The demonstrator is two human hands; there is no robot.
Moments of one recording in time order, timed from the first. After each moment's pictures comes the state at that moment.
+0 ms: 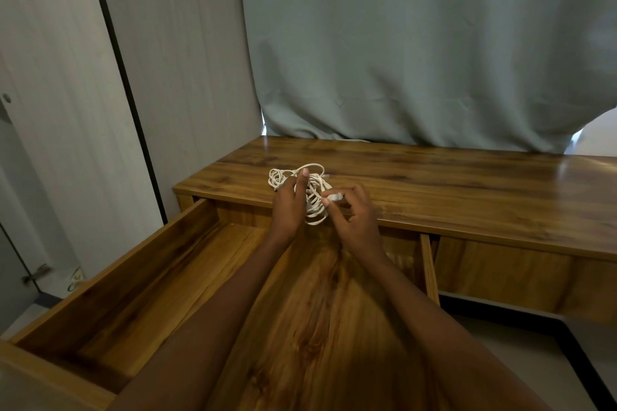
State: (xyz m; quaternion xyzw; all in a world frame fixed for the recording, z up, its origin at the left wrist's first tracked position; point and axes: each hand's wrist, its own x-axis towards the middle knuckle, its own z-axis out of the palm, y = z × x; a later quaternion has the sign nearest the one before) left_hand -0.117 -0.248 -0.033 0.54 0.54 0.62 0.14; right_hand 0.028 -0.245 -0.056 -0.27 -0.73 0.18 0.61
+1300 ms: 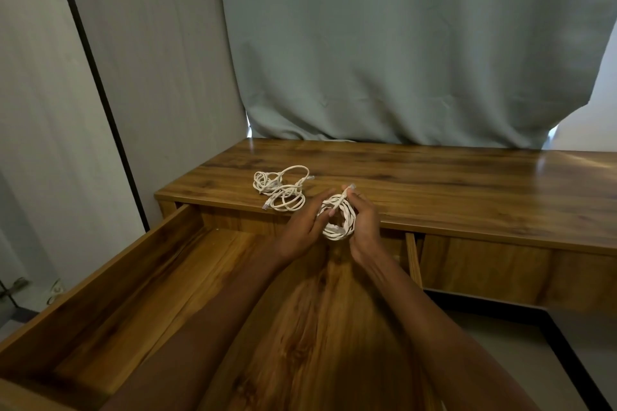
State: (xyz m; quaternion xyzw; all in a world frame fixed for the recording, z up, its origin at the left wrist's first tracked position) left_hand -0.096 -0.249 -0.061 0.78 0.43 0.44 0.11; right_hand 0.044 -0.230 -0.046 -0.26 -0.33 0.65 0.63
